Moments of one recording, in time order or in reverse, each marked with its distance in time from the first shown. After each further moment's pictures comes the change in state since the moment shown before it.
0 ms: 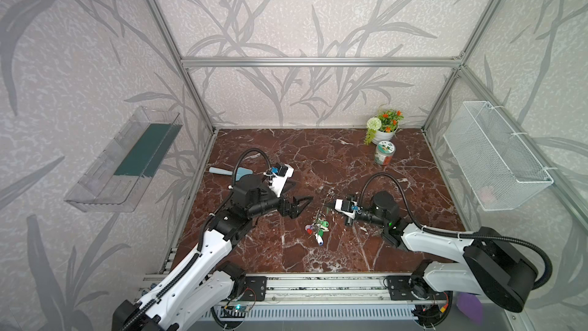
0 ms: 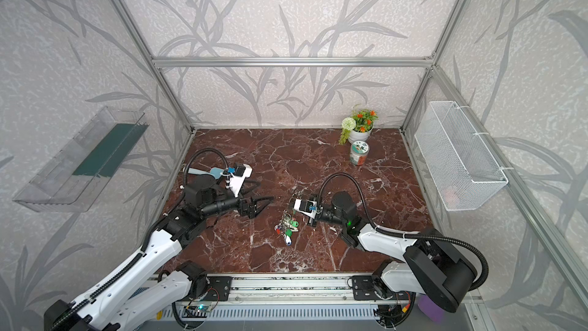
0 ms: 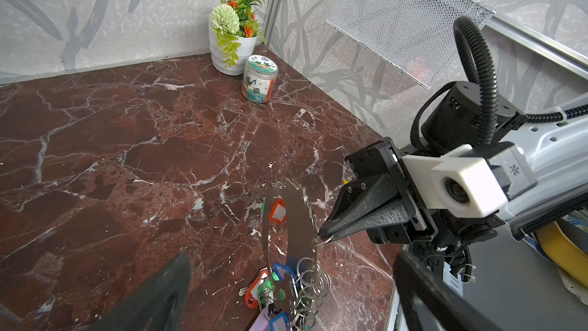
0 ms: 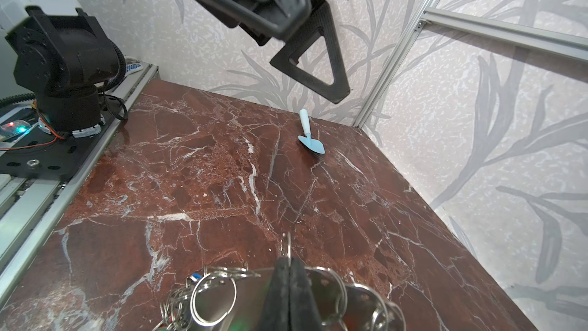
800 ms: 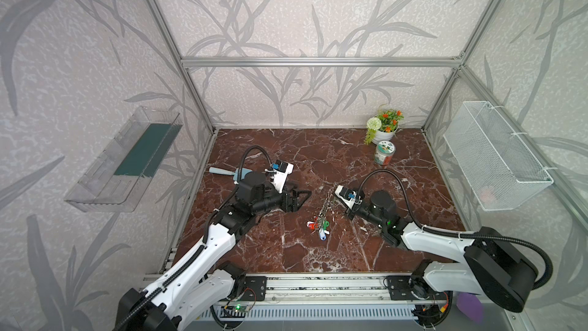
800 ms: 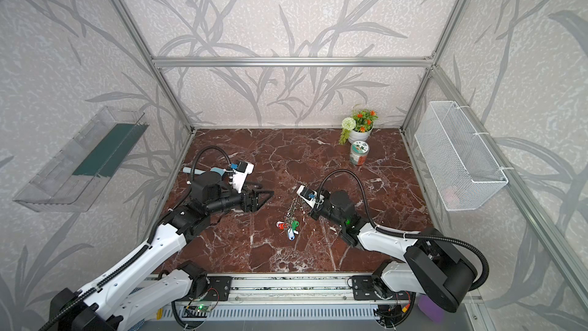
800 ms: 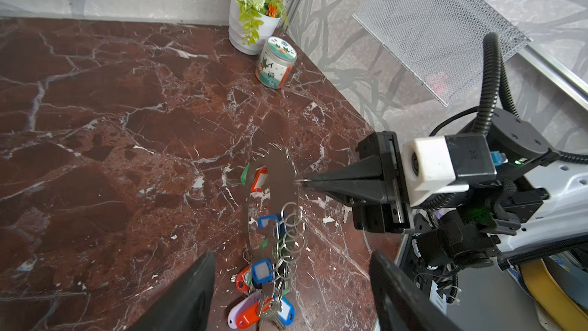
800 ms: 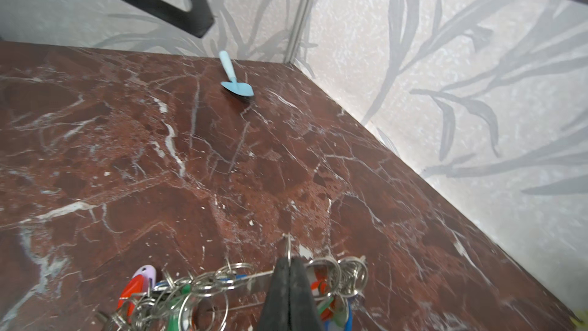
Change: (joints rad) left arm -0.057 0.093 0.029 -0.034 -0.078 -0.152; right arm -0.006 -0.007 0.014 -0.112 0.413 0.097
